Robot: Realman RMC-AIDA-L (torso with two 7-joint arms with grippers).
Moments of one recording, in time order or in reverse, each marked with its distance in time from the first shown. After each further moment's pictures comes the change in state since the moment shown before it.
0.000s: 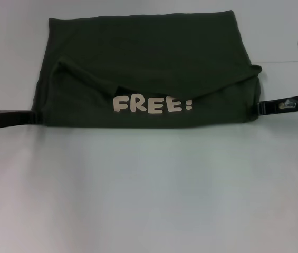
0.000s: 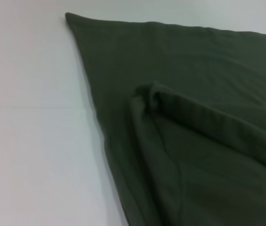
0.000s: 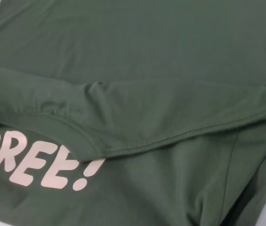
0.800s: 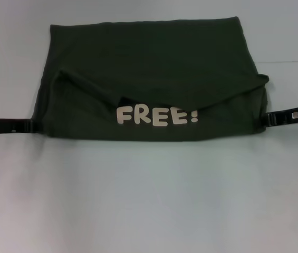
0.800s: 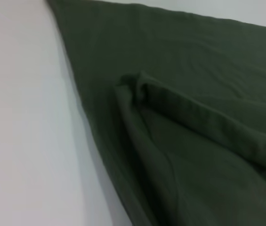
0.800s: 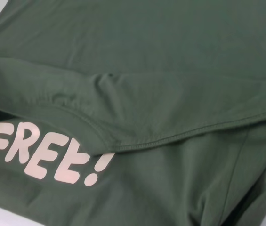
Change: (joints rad) left arm 0.044 0.018 -0.008 0.135 0.081 0.274 -0.119; right arm -0.052 -0.026 0.001 -0.063 0.002 -0.160 -0.005
